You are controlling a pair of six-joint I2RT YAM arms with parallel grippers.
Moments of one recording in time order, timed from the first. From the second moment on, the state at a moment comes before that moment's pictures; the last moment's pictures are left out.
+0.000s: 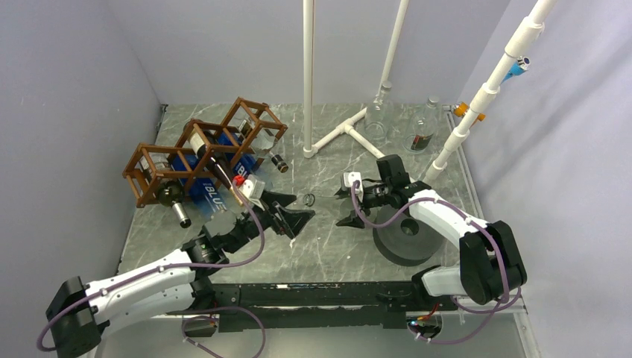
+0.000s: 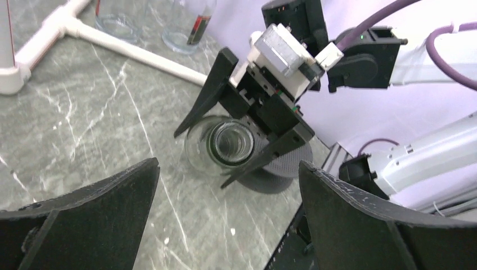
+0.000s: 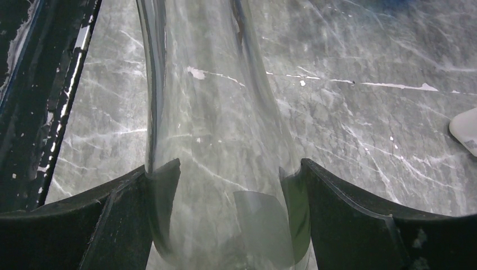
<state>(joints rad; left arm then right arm) -0.95 0.74 0.39 0.43 -0.05 -0.52 0.39 1.33 0.73 -0.26 -1.03 -0.90</state>
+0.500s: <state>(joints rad) -1.01 1.04 0.39 0.80 -0.21 -0.45 0.36 1.34 0.73 -0.20 -1.09 -0.75</state>
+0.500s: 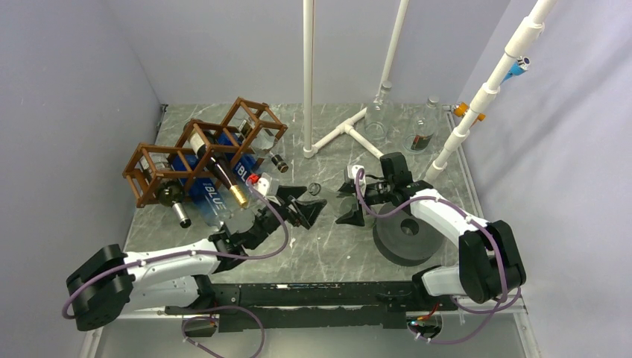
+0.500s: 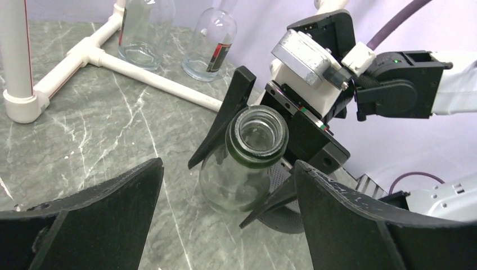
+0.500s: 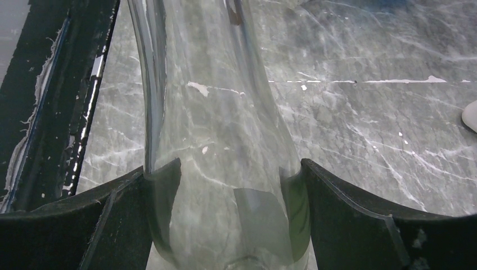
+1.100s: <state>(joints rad) -1.01 1.18 0.47 0.98 -0.23 -0.47 0.35 1.34 0.73 -0.18 -1.11 -0.70</state>
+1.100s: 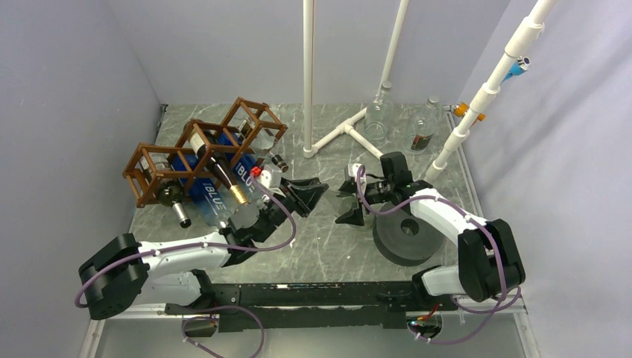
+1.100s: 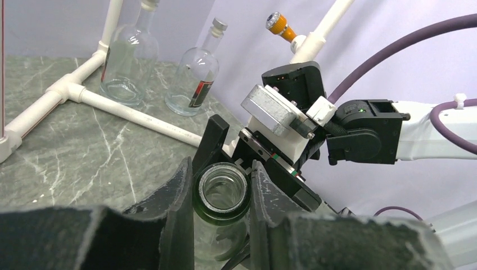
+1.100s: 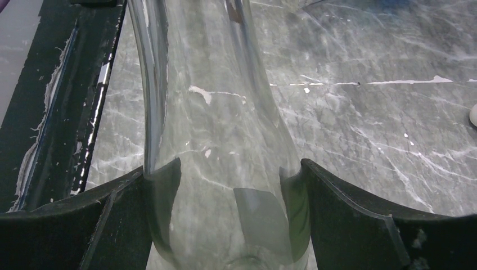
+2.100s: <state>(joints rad) -1.02 1.27 0.96 0.30 -0.12 -0.24 0.29 1.29 0.87 -0.17 -1.31 -0.40</state>
